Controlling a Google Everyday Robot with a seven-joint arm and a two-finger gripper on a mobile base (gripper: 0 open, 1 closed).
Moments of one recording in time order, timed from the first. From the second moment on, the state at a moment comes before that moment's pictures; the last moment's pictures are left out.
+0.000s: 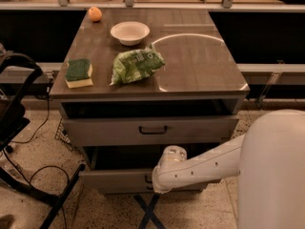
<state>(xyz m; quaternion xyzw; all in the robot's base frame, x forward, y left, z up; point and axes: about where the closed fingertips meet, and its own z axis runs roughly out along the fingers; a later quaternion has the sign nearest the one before) 0.501 -0.026 0.386 -0.74 0.66 -0.01 0.14</state>
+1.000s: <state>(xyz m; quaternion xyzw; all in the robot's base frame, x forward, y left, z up) 0.443 -0.055 0.394 -0.71 0.68 -0.01 0.14</state>
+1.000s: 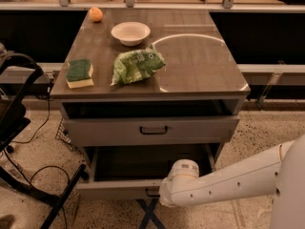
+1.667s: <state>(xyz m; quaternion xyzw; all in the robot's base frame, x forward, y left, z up) 0.441 -0.052 0.397 -0.71 0.68 -0.01 0.14</state>
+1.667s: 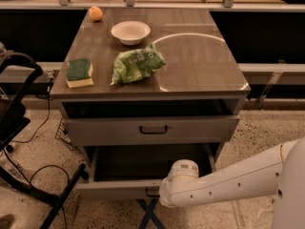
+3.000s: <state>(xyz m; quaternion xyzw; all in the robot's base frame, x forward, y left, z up) 0.440 -0.052 0.397 -0.71 0.68 -0.01 0.14</state>
